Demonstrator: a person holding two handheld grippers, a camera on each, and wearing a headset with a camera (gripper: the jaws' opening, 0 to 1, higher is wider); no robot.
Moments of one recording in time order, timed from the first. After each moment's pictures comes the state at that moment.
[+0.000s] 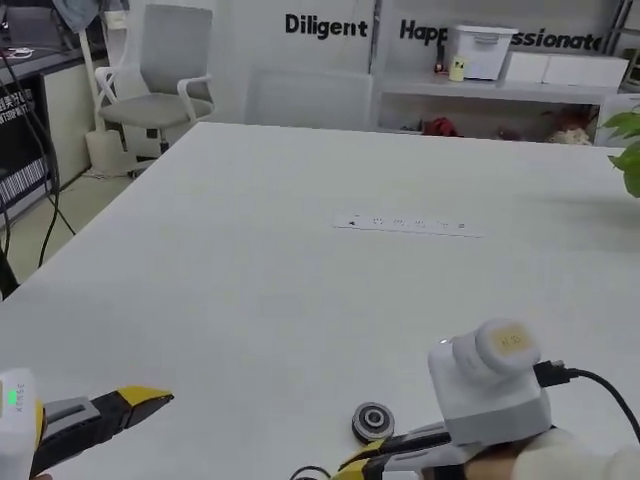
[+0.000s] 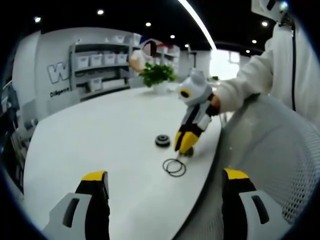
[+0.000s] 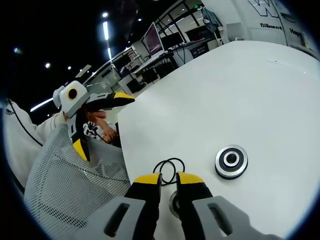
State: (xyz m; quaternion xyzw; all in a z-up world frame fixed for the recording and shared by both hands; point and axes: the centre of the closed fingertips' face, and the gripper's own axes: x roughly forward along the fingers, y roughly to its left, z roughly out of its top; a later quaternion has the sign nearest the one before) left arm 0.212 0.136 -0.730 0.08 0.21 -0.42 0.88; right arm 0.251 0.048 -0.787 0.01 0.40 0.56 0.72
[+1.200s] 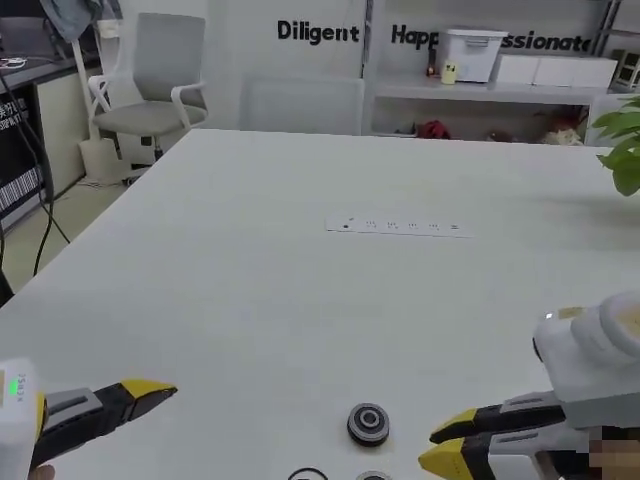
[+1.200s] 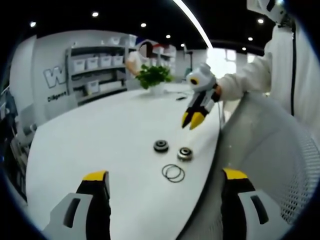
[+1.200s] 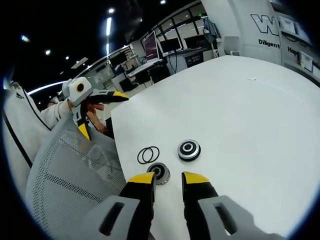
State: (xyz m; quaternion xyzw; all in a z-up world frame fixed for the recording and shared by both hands) left arm 0.214 0.130 -0.716 0.10 0.20 -0.43 0.88; right arm 0.270 -0.033 -0.752 -0.05 0.36 0.54 0.76
